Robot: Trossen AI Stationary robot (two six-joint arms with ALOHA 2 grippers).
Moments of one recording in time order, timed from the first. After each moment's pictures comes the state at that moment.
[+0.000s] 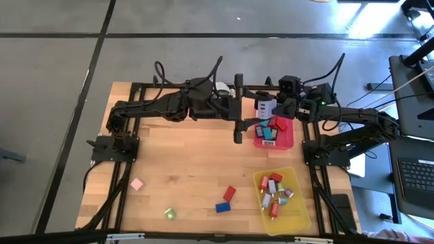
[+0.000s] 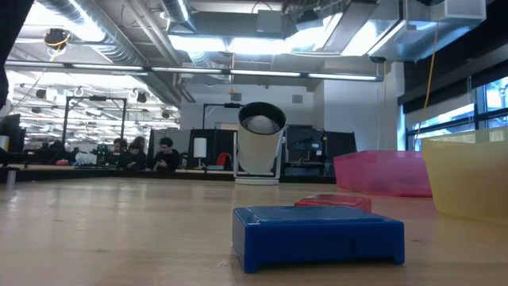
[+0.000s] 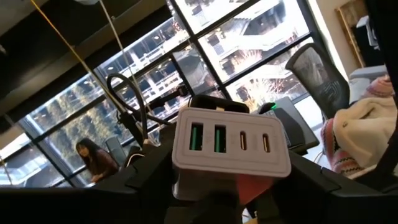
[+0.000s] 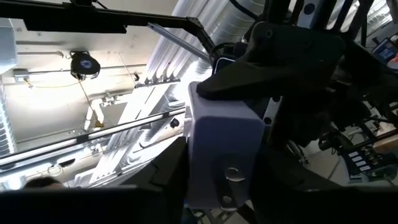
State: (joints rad) left arm -0.04 1.88 2.20 -0.21 -0.07 0.53; right arm -0.23 1.18 0.92 1.05 -0.69 1.19
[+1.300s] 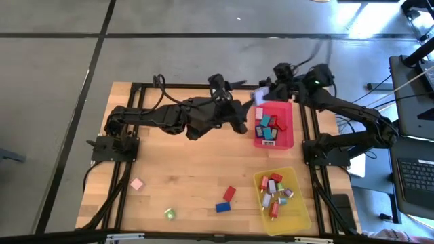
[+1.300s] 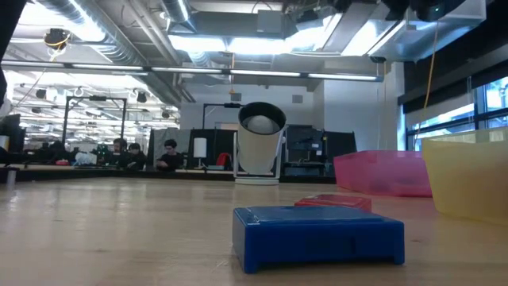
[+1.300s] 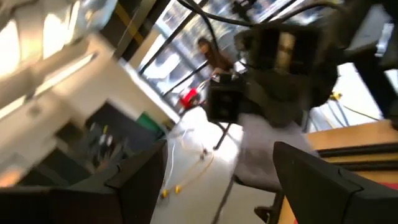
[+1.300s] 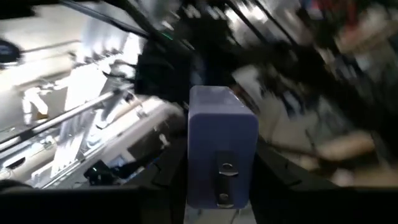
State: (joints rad) left arm -0.16 1.88 2.19 -0.32 -0.88 0.67; right arm -0.58 1.18 0.92 0.83 -1.06 1.29
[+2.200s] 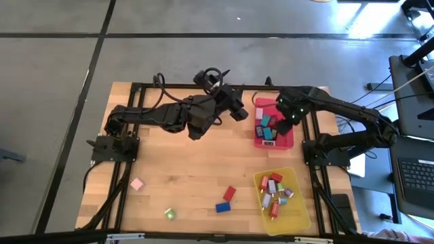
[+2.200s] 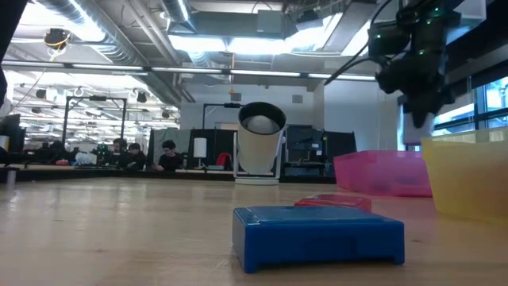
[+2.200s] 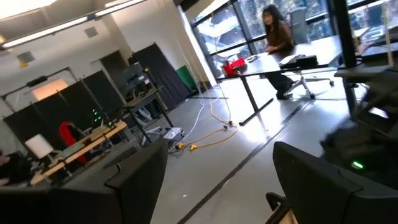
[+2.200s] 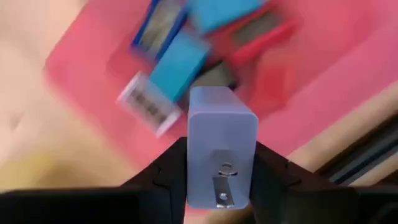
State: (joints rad) left arm -0.14 1.88 2.19 -0.32 -1.17 0.39; right arm -0.55 1.18 0.92 -1.20 -0.12 0.28
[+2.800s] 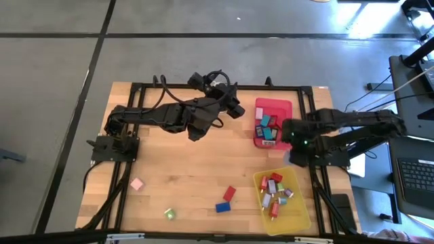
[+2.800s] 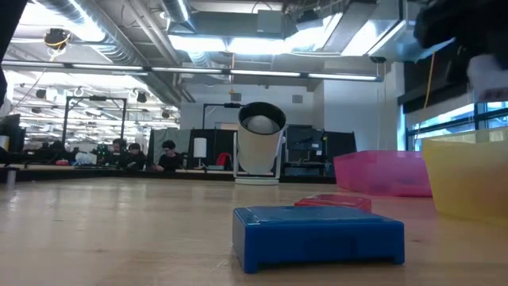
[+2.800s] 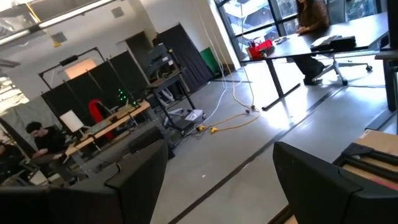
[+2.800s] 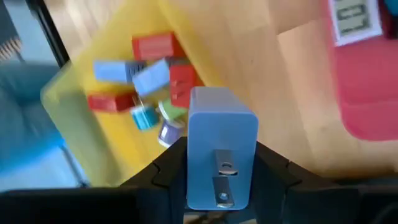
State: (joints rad) left arm -0.15 1.88 2.19 -0.43 -1.31 0.28; right arm 0.04 0.99 0.92 -1.28 -0.36 0.44
